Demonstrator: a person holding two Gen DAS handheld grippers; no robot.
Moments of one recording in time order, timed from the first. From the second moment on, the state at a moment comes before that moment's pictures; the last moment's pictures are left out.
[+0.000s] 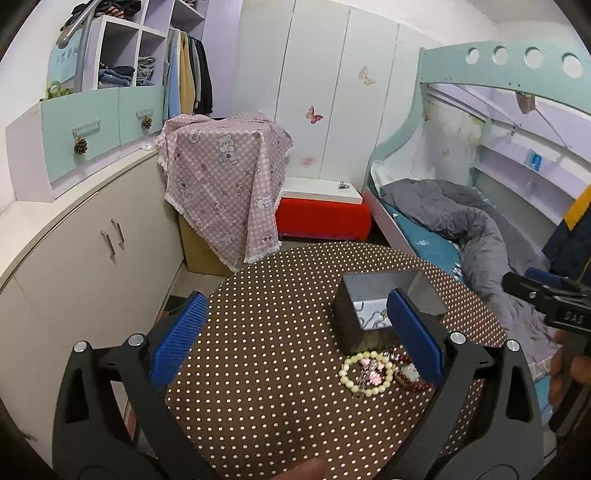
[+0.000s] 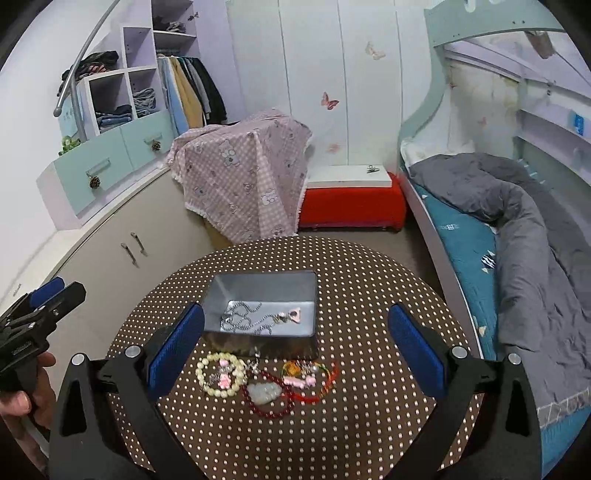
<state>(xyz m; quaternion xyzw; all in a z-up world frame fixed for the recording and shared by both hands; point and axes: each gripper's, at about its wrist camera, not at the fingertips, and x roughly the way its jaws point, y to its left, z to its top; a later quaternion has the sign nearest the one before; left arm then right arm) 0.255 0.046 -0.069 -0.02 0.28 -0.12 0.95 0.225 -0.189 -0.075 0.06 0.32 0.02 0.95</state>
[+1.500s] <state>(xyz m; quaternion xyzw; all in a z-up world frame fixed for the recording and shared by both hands) 0.300 -0.032 -0.203 0.07 0.44 -0.14 0.88 0.243 -0.230 -0.197 0.07 0.43 0.07 0.90</state>
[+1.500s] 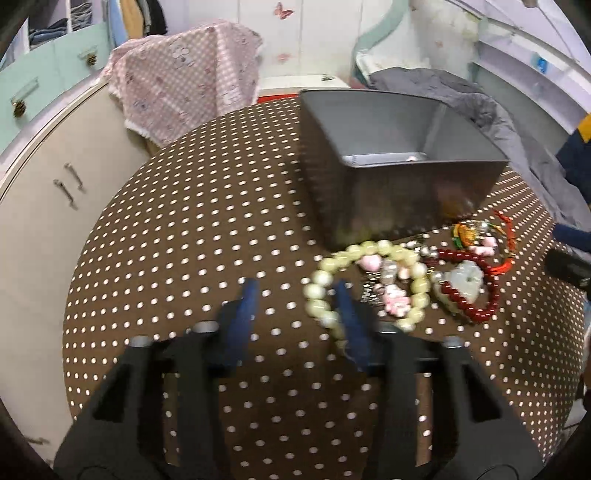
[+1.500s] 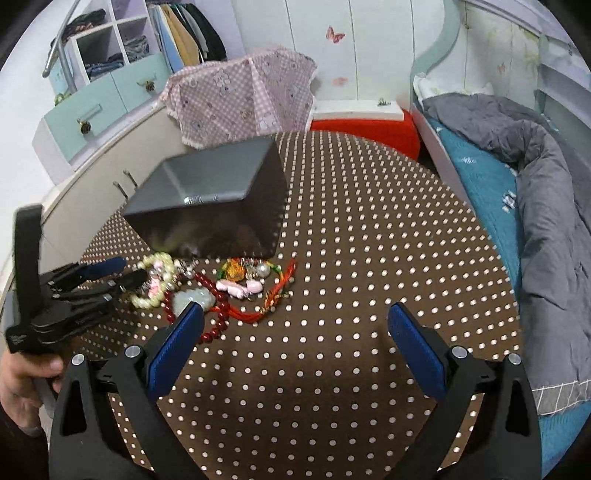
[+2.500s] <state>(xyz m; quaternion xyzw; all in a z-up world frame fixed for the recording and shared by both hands) 0.240 -0.004 -0.099 0.01 0.32 -0.18 0.93 0.211 -0.219 -0.108 0.02 0.32 0.14 0.94</state>
